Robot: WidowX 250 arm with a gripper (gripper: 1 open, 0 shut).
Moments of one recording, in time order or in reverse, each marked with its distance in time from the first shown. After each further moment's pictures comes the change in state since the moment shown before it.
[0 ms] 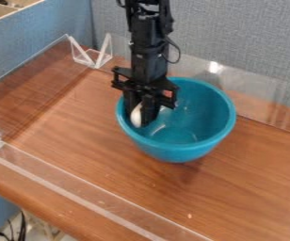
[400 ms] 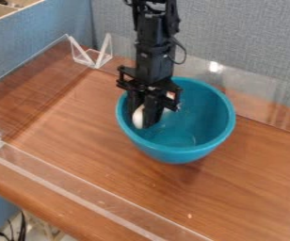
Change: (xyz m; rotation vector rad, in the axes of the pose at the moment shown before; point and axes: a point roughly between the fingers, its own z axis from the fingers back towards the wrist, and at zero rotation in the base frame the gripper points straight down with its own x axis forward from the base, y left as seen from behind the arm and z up) arm -0.002 -0.015 0.006 -0.009 0.036 -0.113
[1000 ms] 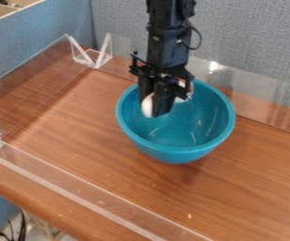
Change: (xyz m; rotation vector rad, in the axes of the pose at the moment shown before) arm 0.001 -0.013 0.022 -0.001 0.000 -0.127
